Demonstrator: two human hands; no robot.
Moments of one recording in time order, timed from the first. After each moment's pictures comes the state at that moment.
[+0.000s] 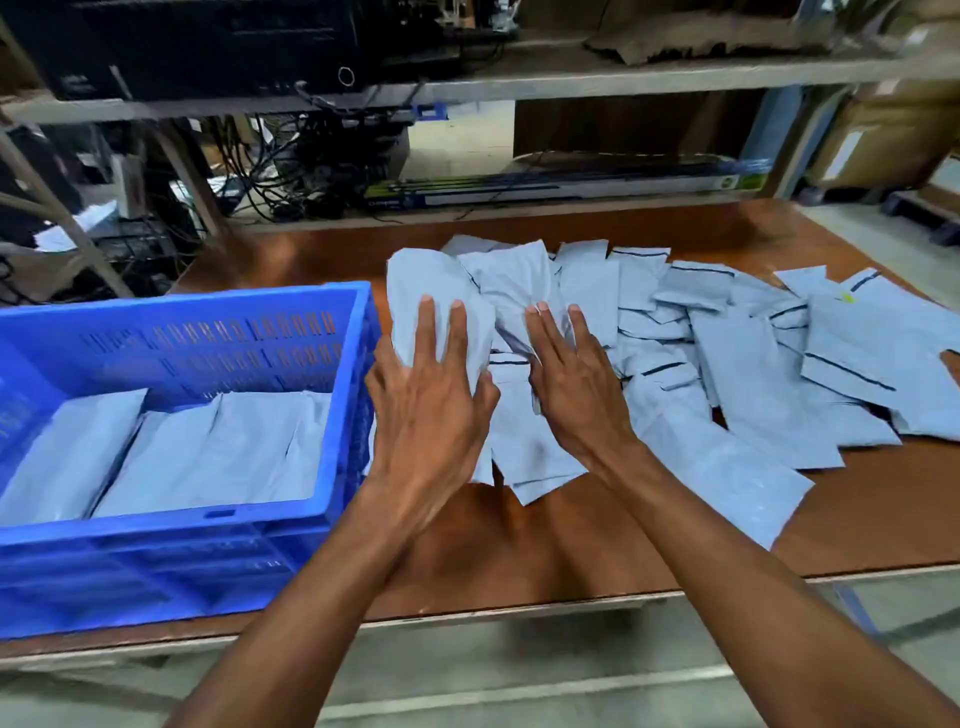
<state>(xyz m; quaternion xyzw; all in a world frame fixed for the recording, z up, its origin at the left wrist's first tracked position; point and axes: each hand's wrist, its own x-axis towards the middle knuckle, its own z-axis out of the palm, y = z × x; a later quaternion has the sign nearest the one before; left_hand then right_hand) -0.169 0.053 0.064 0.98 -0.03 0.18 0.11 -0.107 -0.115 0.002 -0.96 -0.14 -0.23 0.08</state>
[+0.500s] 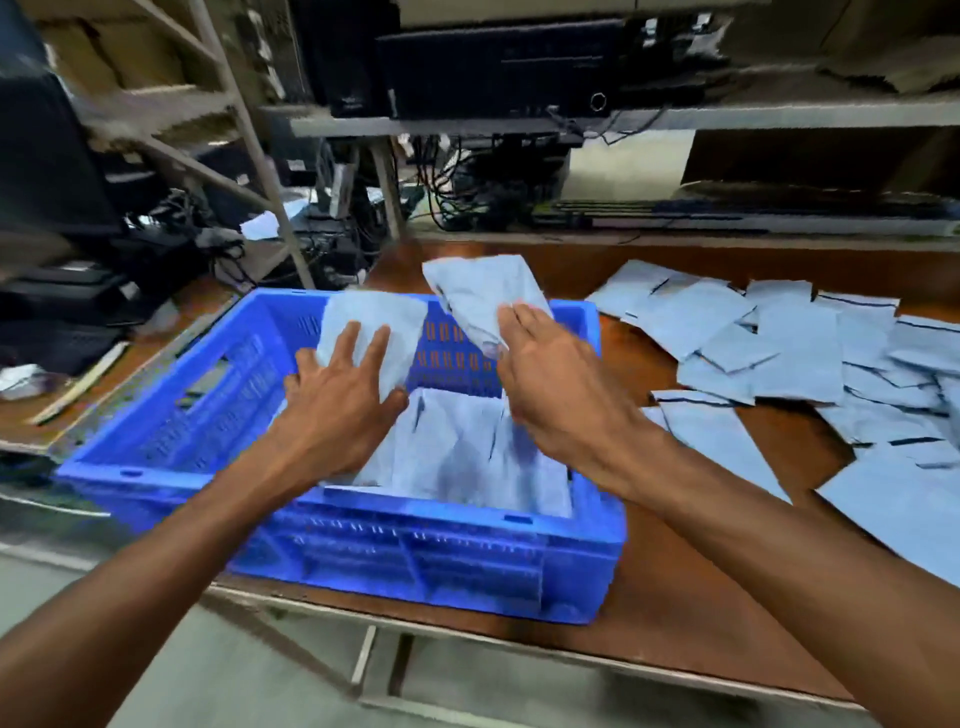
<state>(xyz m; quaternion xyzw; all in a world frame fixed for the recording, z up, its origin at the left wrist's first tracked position) -0.170 0.373 0.080 0.99 0.10 0.04 0.00 -0.138 0.154 0.109 -0.93 -0.31 -0.19 0.08</state>
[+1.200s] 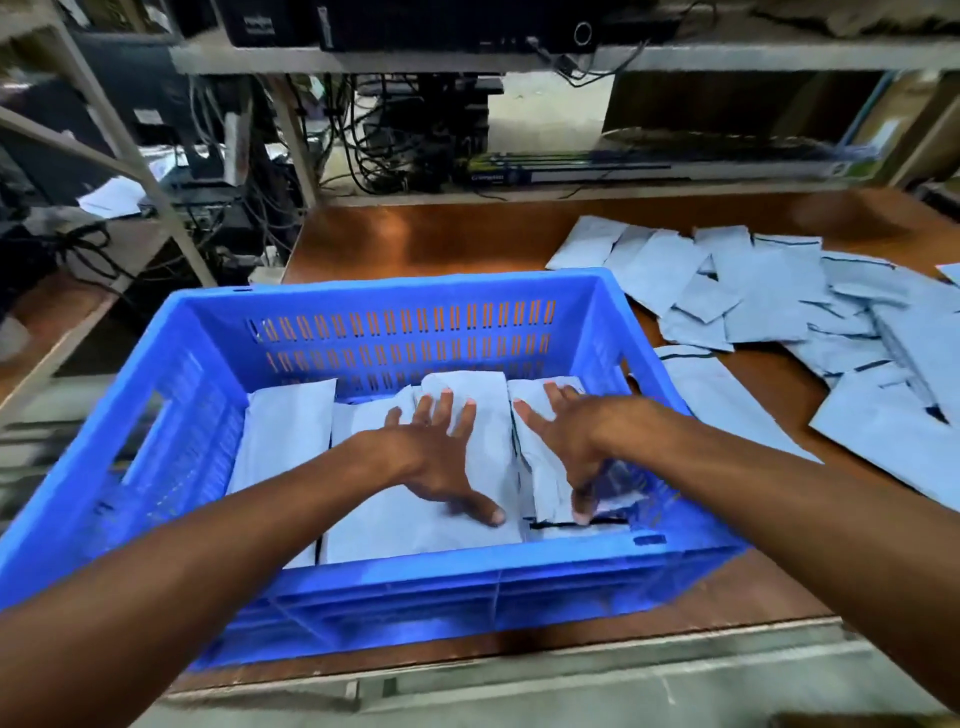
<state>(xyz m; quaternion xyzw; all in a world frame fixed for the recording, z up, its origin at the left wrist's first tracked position) -0.105 0.374 0.015 0.93 -0.15 -0.33 -0.06 -0.091 0.186 0.032 -0.91 -0.16 0.36 -0.15</state>
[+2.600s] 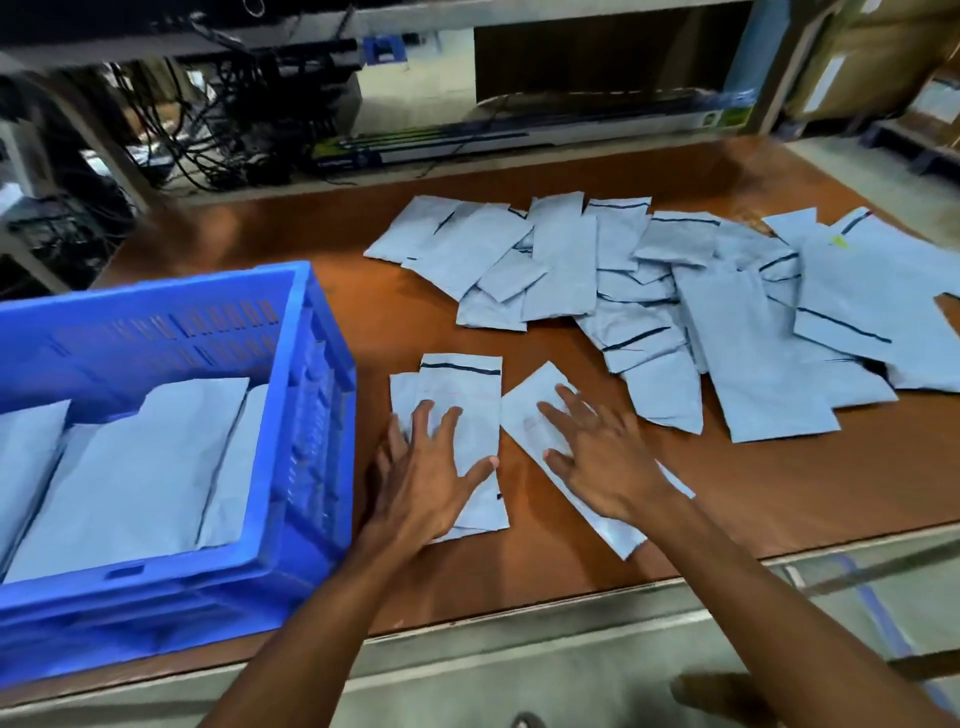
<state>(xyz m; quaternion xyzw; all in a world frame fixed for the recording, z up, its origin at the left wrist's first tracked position) -0.135 0.058 -0.089 0.99 -0.06 -0.03 0.14 -0.142 -0.177 -0.077 -0.99 -0.10 0.05 0.05</state>
